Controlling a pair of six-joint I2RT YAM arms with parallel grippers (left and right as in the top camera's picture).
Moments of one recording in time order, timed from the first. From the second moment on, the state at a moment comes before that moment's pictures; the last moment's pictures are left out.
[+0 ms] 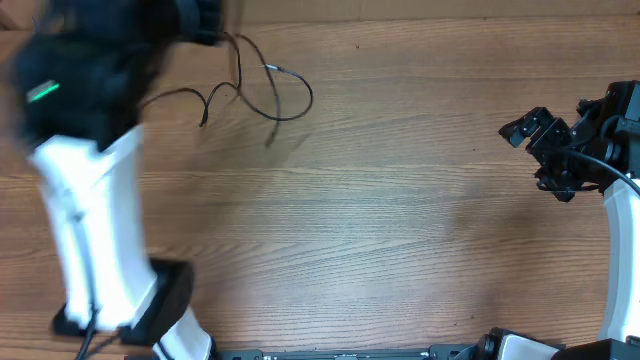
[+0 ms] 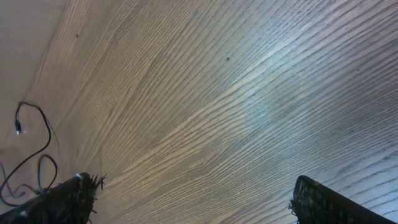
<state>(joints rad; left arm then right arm) -0.12 1.86 2.79 -1.37 0.02 0.00 -0.31 1.41 1.33 -1.06 -0.35 0.49</state>
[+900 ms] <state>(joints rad) 0.54 1.91 2.74 -1.65 0.06 -0.33 -0.31 1.41 1.33 -1.06 -0.35 0.49</state>
